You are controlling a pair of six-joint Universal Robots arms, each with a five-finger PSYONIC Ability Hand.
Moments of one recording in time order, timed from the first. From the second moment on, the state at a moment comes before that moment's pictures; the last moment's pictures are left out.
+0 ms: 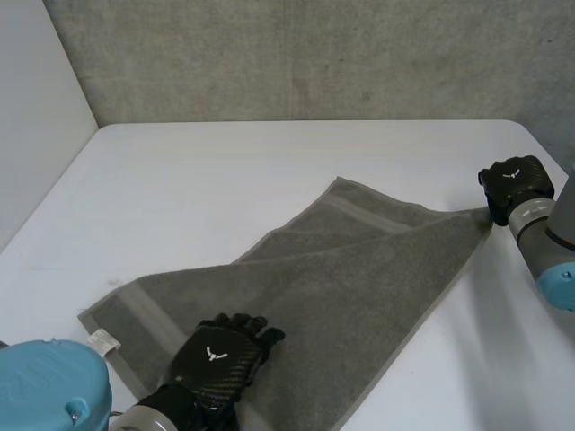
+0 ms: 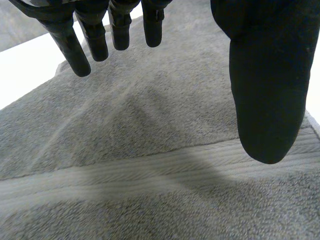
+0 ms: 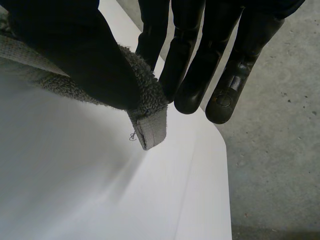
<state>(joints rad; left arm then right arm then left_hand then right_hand) 3.94 -1.69 -2.01 3.17 -1.61 3.23 1.69 -0.95 1.38 -0.23 1.54 2.49 0.17 0.17 0.17 0.17 0.03 0.96 1.18 1.19 1.19 0.98</state>
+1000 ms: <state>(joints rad) 3.74 -1.92 -1.95 3.44 -1.55 3.12 1.70 -0.95 1.44 -0.27 1.54 2.48 0.18 0.18 0.18 0.18 0.03 0.96 1.18 1.19 1.19 0.98</state>
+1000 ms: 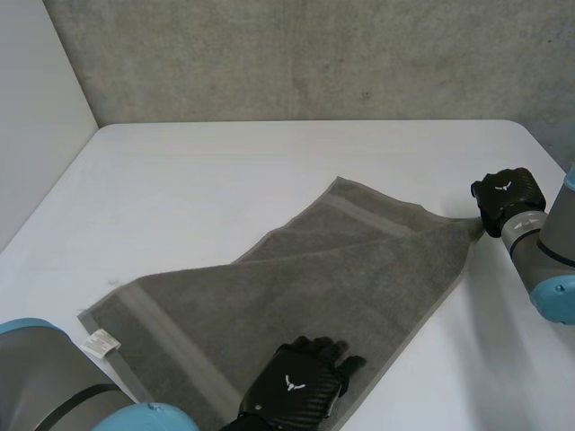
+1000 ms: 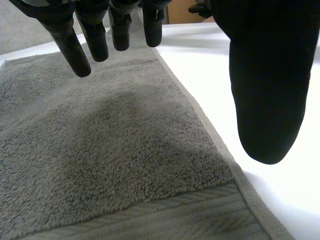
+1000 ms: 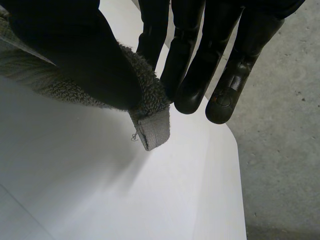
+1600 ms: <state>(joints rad) 3.71 -2.00 -1.92 3.48 -1.62 3.14 1.70 -0.95 1.45 -0.28 1.54 2.48 0.18 0.18 0.18 0.18 0.03 0.96 1.18 1.19 1.19 0.98</state>
